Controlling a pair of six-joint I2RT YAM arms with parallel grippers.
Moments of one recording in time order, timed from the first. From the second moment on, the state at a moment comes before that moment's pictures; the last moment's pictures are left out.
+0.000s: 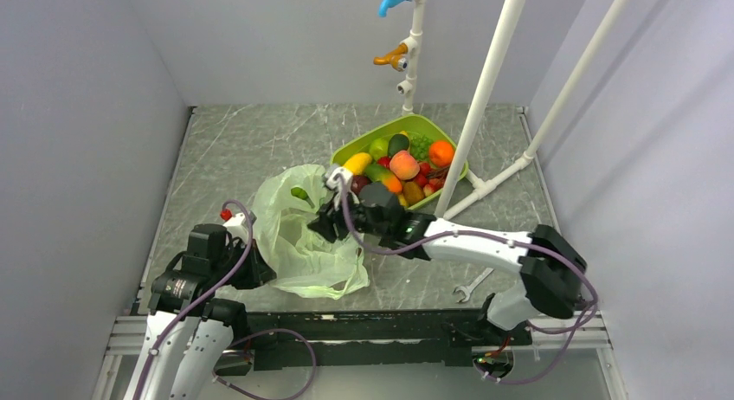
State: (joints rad) left arm -0.19 0.44 0.64 -1.08 0.38 -0.35; right arm 1.02 1.44 0.93 0.29 -0.13 0.17
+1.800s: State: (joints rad) left arm -0.18 0.42 0.64 -1.08 0.38 -0.35; right arm 1.02 2.31 1.52 0.52 0.36 0.08
